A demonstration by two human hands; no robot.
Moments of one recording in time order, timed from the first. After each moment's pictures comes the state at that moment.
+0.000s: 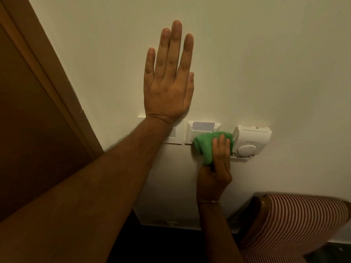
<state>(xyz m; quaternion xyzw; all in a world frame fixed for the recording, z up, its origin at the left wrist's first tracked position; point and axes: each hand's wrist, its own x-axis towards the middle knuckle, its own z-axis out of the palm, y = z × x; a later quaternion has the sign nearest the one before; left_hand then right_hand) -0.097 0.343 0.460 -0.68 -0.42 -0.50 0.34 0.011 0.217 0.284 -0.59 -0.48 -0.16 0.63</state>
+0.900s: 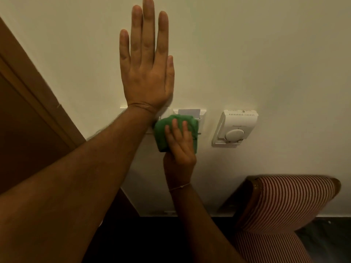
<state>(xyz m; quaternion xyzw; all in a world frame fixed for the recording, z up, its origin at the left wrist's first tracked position) -0.096 0.356 0.454 -0.69 -0.38 -0.53 0.32 -0.034 0.228 0.298 -0.55 -0.56 -0.16 0.61</state>
